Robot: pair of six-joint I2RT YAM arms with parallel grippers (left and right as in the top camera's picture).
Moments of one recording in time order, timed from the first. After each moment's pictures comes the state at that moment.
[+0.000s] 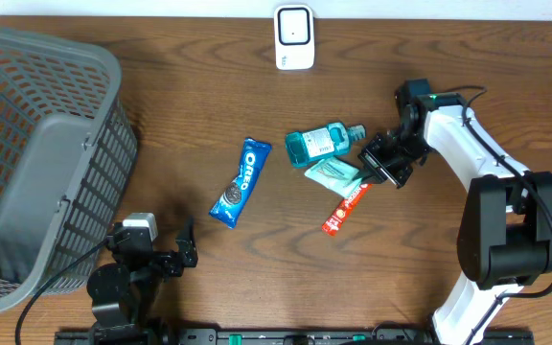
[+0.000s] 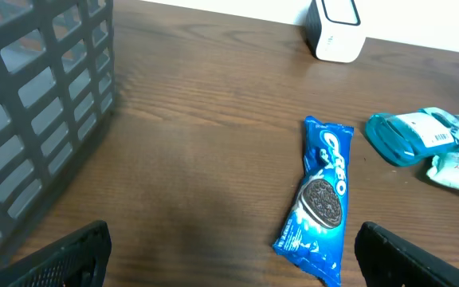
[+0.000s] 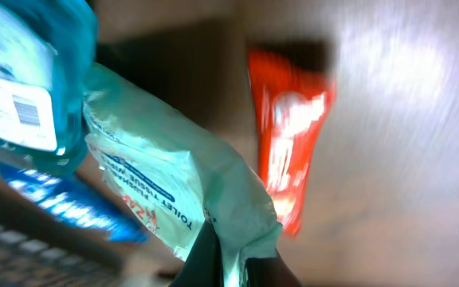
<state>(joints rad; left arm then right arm) 0.12 0.00 0.16 -0.53 0.26 -0.10 0.12 1.95 1.36 -1.05 -0.50 0.77</state>
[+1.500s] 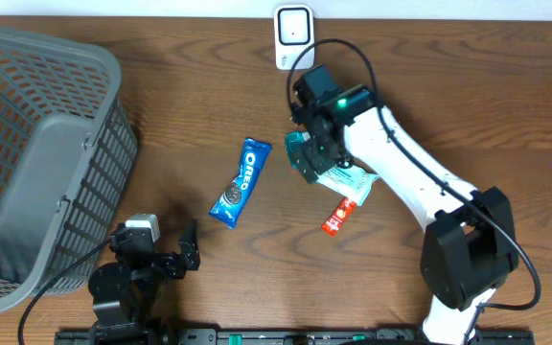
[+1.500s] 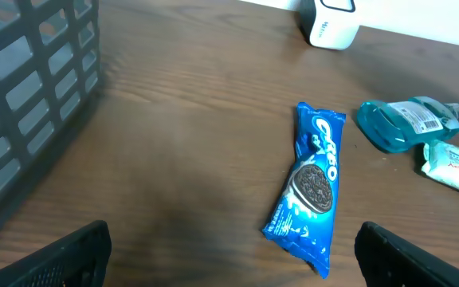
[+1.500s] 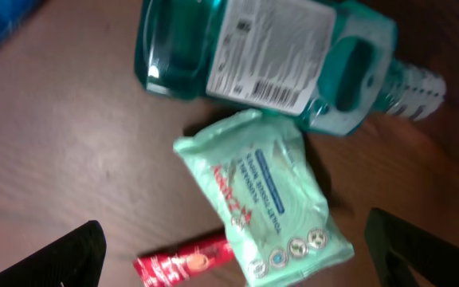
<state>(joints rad) 0.12 0.00 0.15 -0.57 0.29 -0.12 0.54 1.94 1.60 -1.09 0.09 -0.05</state>
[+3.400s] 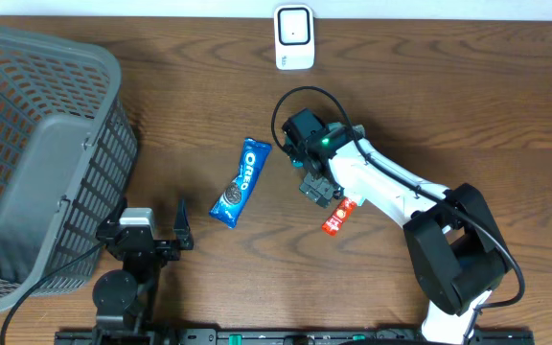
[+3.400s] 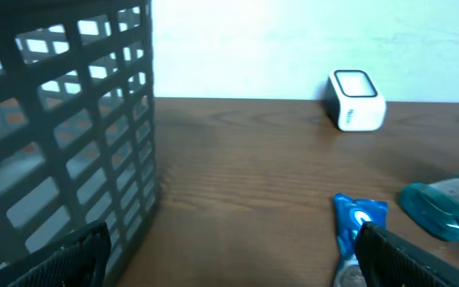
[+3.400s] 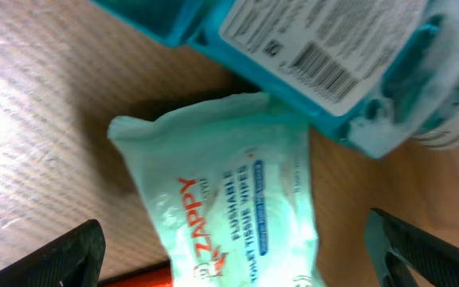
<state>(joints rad) -0.06 0.00 0.13 -0.26 -0.03 -0.03 0.61 1.94 1.31 -0.82 0.34 -0.28</state>
